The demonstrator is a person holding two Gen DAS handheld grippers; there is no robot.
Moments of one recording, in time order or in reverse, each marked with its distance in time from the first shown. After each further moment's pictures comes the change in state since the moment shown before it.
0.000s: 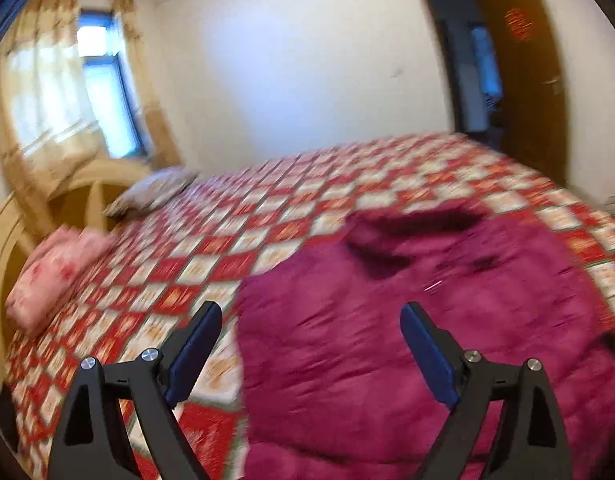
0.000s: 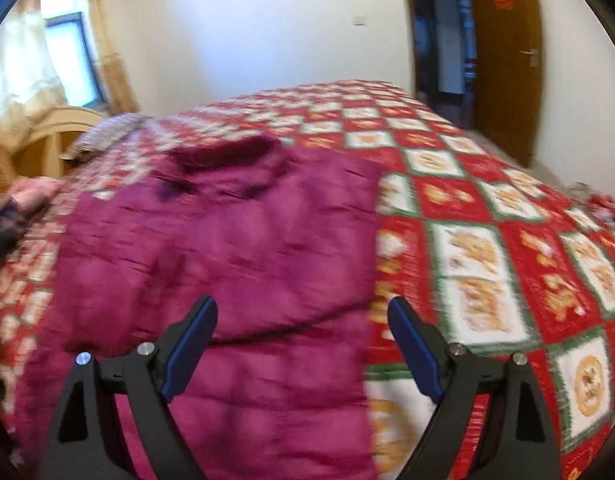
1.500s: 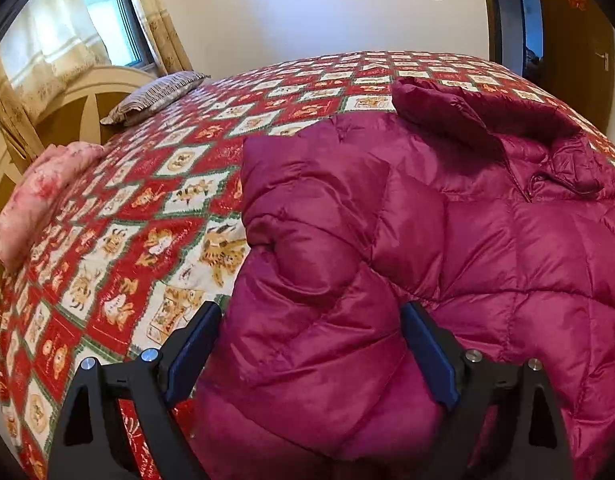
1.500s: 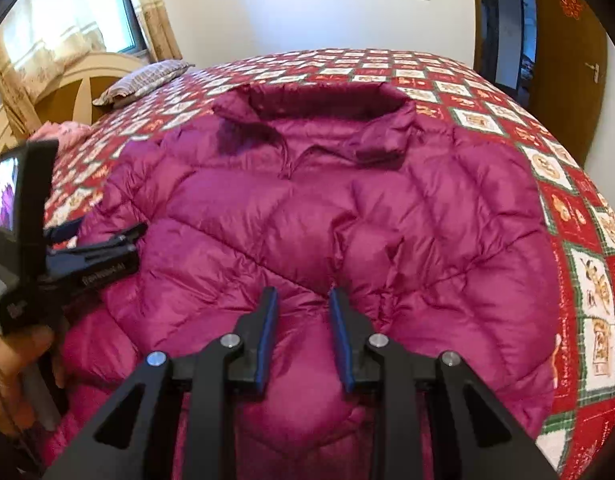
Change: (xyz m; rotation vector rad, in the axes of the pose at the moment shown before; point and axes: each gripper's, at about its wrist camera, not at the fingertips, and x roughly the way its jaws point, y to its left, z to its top) left arm 0.126 -0.002 -0.049 -0.070 0.289 0.008; right arm 0.099 0.084 0.005 -0.127 0.149 0.066
